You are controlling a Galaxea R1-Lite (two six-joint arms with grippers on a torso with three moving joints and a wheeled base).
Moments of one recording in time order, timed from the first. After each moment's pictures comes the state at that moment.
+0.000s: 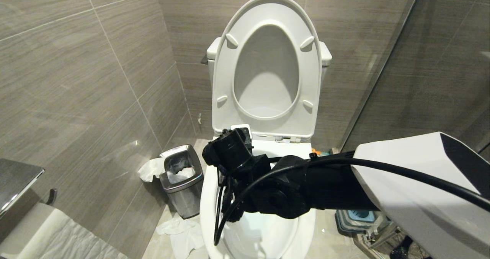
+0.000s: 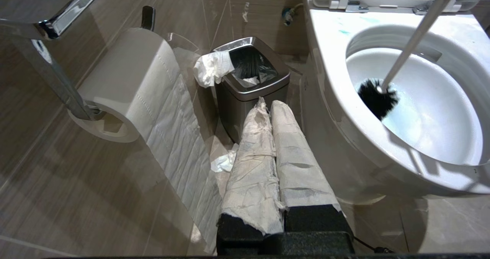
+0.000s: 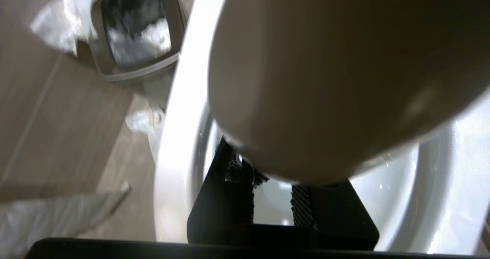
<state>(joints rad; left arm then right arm) -0.01 0.00 0.00 0.01 0.00 0.00 0.93 2.30 -1.72 0.01 -0.65 0.47</state>
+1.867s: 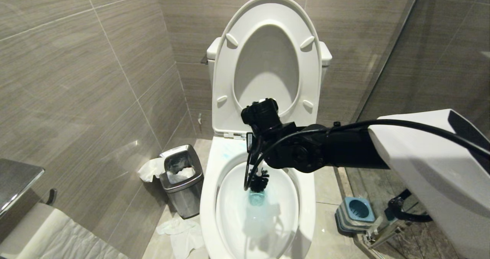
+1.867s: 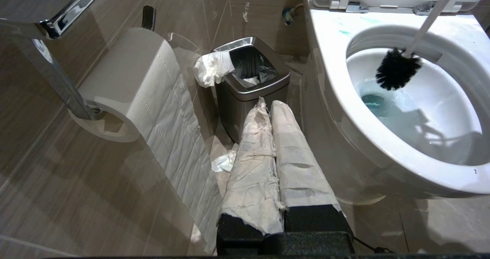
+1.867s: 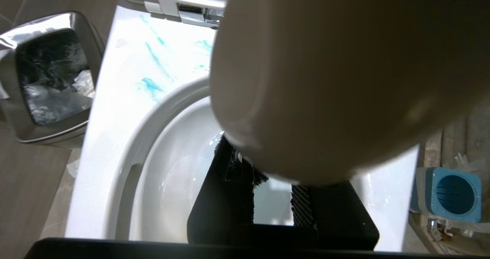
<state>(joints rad) -0.01 0.00 0.00 0.01 0.00 0.00 0.74 2.32 -1.82 0.03 -0.63 0.35</state>
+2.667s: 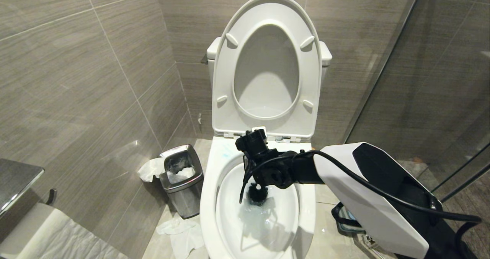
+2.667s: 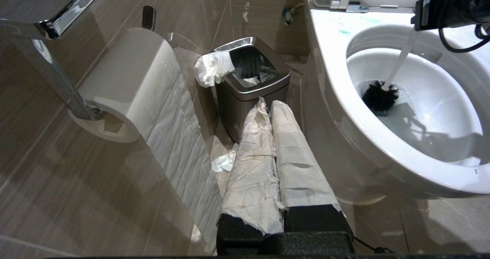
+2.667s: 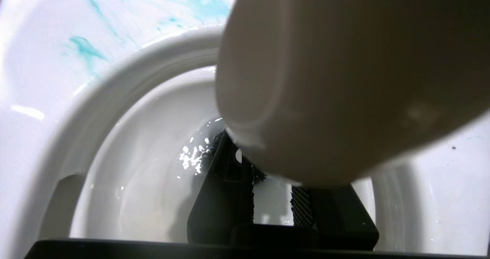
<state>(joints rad) -0.01 0.00 0.00 0.01 0.00 0.00 0.70 2.60 -1.98 -0.01 -0.63 0.32</state>
